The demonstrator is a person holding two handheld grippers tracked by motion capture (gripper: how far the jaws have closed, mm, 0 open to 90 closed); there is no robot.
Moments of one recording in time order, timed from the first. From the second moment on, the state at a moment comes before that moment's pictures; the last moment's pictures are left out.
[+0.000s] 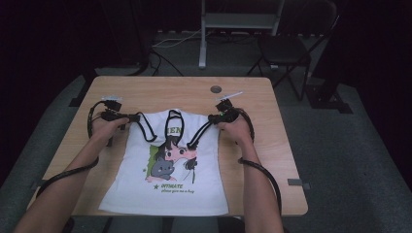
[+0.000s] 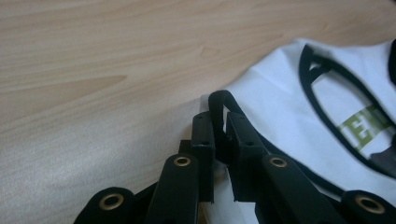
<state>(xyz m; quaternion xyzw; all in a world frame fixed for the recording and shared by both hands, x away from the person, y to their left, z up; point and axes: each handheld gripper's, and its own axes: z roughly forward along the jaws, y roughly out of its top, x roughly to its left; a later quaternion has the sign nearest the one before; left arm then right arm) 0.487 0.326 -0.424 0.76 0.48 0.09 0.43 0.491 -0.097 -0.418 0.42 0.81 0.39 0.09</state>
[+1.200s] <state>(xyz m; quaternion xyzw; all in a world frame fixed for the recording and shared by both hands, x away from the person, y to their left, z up) 0.493 0.327 -0.380 0.71 0.47 0.10 0.51 0.498 -0.097 -0.380 0.45 0.76 0.45 0.11</state>
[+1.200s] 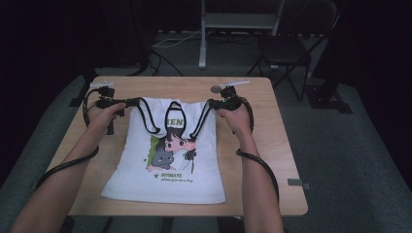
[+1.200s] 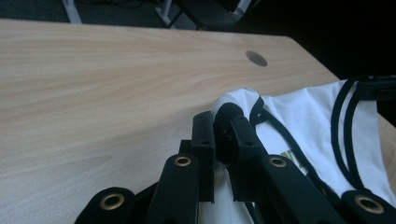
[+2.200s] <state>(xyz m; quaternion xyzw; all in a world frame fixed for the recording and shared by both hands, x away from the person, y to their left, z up) 0.490 0.325 -0.355 0.69 0.46 0.12 0.55 0.492 -0.110 -0.367 0.47 0.70 0.52 0.11</state>
